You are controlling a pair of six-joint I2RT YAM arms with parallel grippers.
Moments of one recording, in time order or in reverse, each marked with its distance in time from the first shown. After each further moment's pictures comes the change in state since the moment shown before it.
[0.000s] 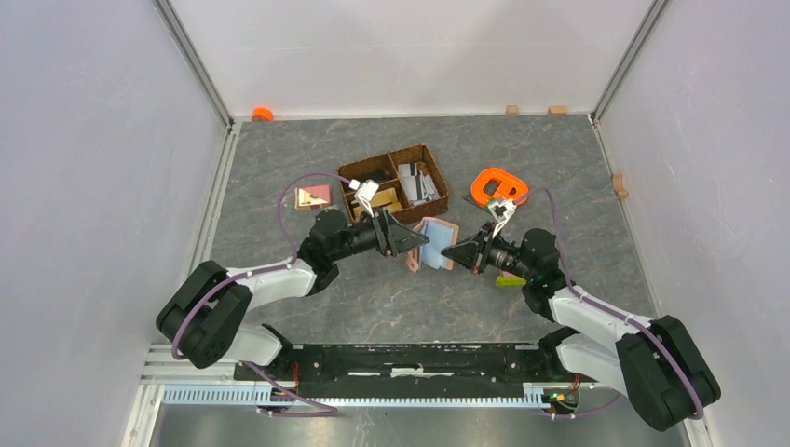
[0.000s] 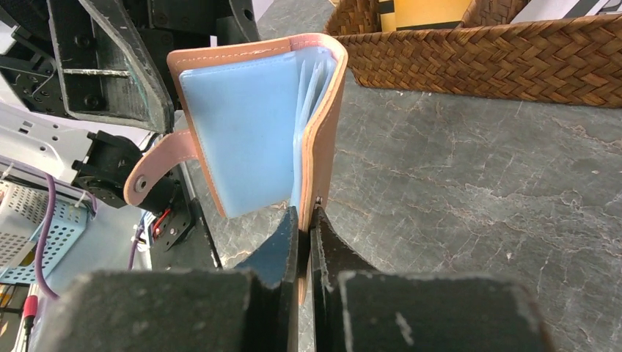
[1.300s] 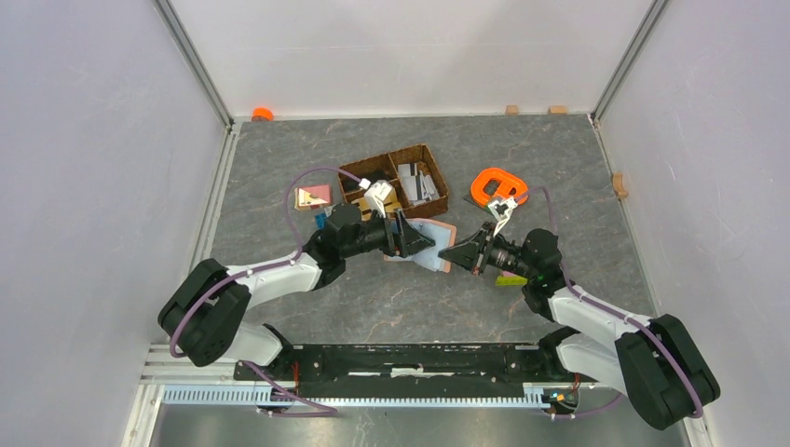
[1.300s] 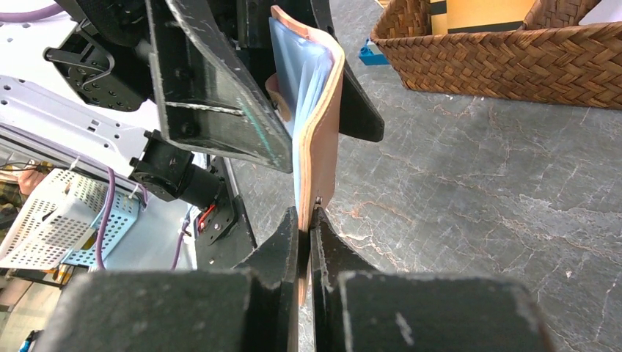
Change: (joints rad) left arm -0.050 0.010 0.094 -0.265 -0.097 0.154; right arm 0.000 0.010 0.000 0.080 -0.087 0.114
